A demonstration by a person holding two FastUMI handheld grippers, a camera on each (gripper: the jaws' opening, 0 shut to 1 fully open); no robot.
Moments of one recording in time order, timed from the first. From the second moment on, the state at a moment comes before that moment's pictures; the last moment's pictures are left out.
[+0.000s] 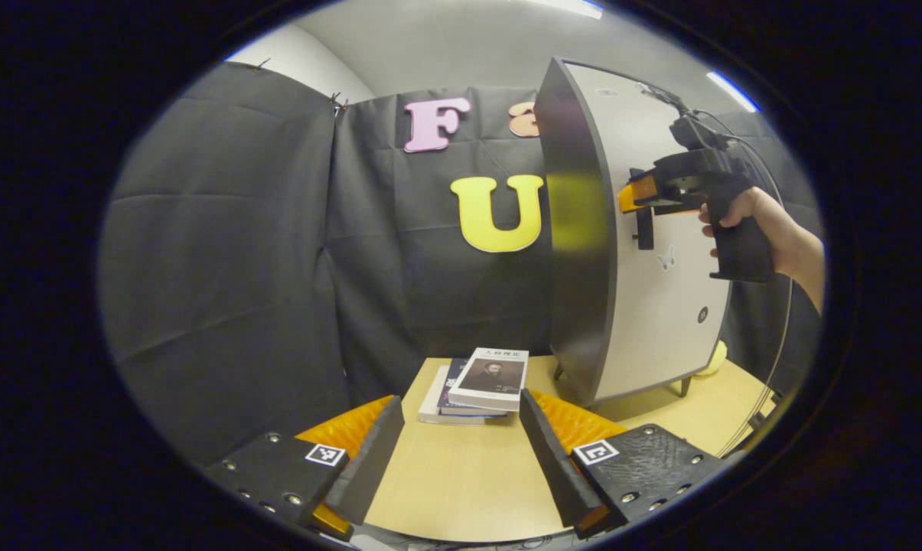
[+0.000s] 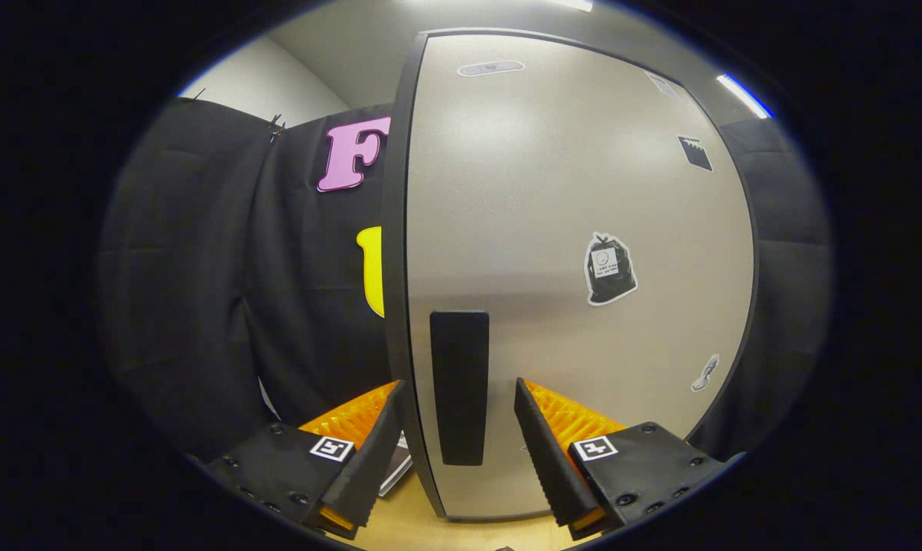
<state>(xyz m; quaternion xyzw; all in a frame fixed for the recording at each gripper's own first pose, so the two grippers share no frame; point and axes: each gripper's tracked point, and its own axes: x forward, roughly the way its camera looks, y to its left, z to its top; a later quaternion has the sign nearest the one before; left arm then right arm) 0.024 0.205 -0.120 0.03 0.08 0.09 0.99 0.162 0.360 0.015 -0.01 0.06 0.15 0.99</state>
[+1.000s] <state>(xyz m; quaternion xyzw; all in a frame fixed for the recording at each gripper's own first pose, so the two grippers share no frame) 0.008 0.168 -0.118 0.03 0.06 0.04 1.00 0.150 0.361 0.012 -0.01 0.08 0.20 0.98</state>
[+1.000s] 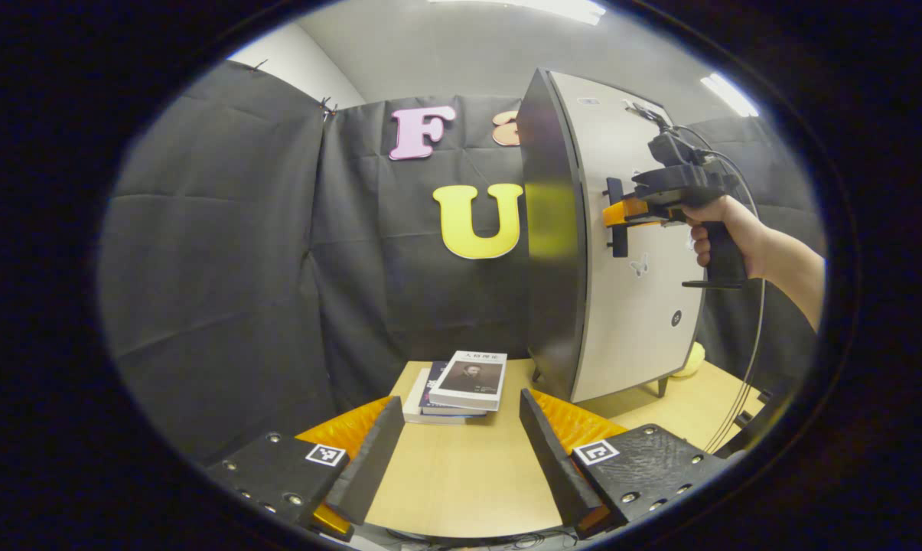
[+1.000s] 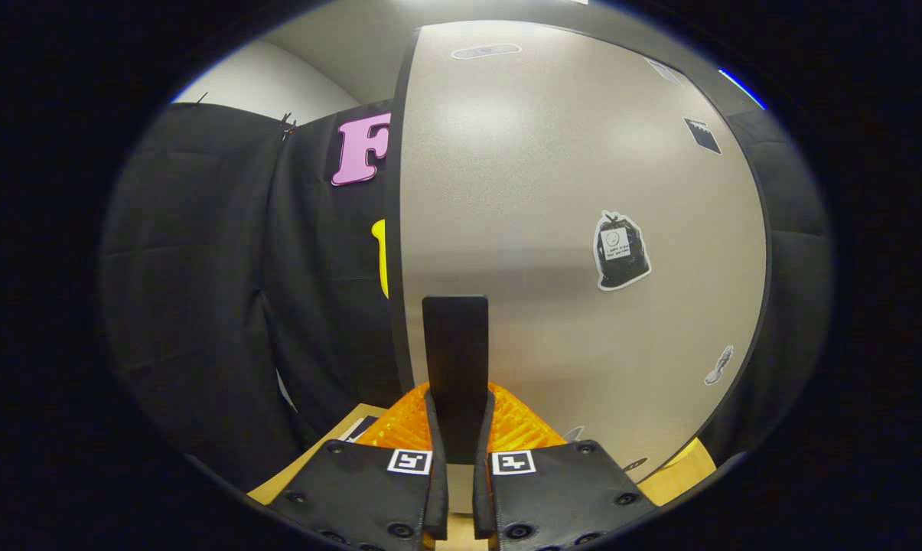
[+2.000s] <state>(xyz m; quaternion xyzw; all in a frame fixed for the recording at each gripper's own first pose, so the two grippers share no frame) -0.020 0.088 -0.102 -0.02 0.06 0.10 0.99 0.061 0.290 0.027 -0.02 0.08 0.34 0.94</state>
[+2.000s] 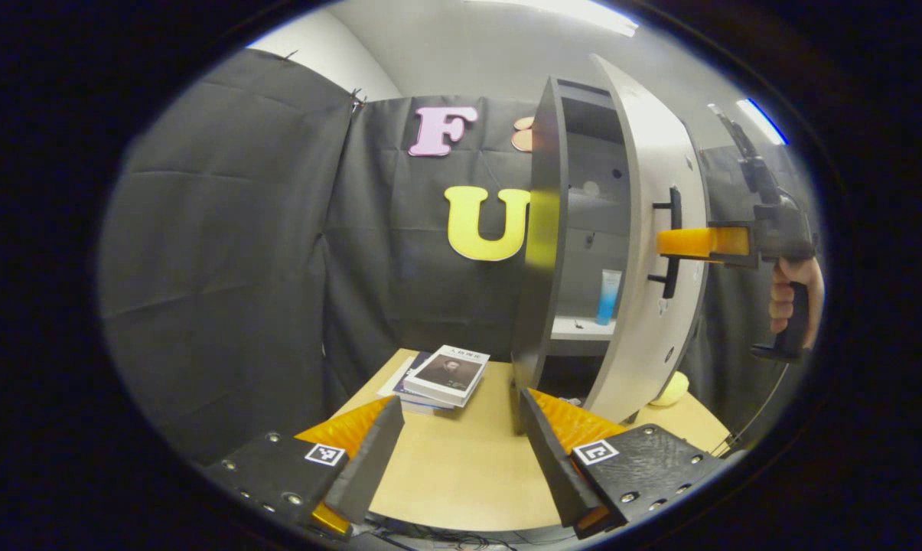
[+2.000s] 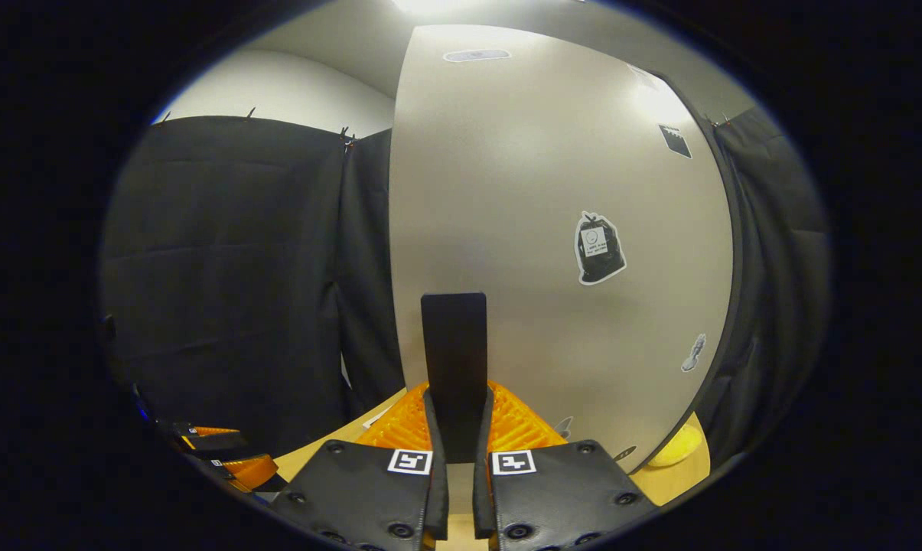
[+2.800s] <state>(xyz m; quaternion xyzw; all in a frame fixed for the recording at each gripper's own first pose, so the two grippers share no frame) -0.062 -0.008 -0.106 -0.02 0.06 0.14 0.99 0.033 0.191 0.031 0.00 0.07 0.40 0.91</state>
